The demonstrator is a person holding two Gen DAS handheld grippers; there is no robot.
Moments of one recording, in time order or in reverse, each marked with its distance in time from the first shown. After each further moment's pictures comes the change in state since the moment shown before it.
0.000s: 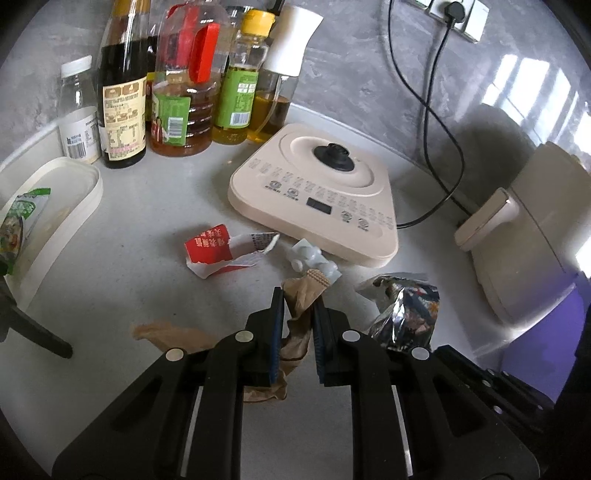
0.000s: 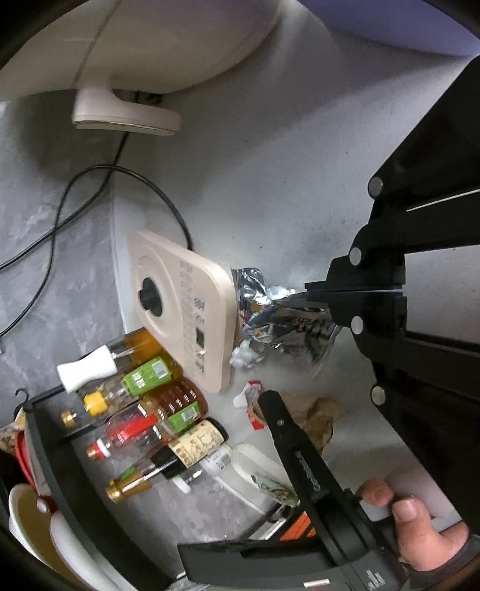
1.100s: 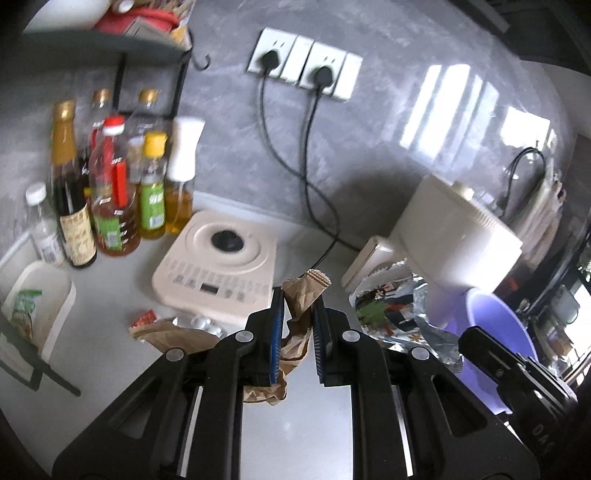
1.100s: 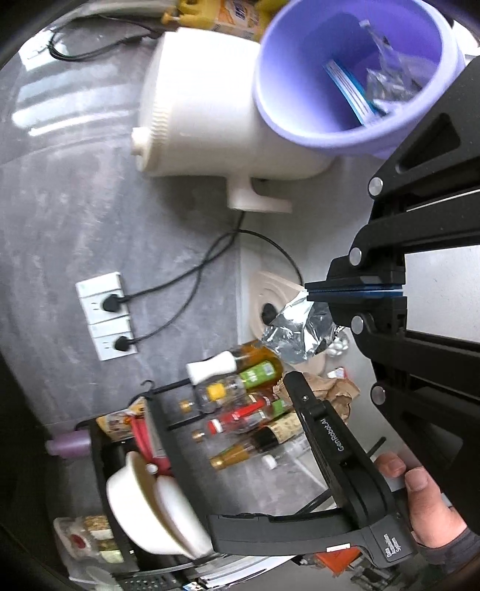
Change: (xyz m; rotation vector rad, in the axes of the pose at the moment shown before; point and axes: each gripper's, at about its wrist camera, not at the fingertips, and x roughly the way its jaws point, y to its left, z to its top) left arm -0.108 -0.084 0.037 0.161 -0.165 -0.202; right arm -0.173 0.020 0.029 0.006 -0.325 -0.135
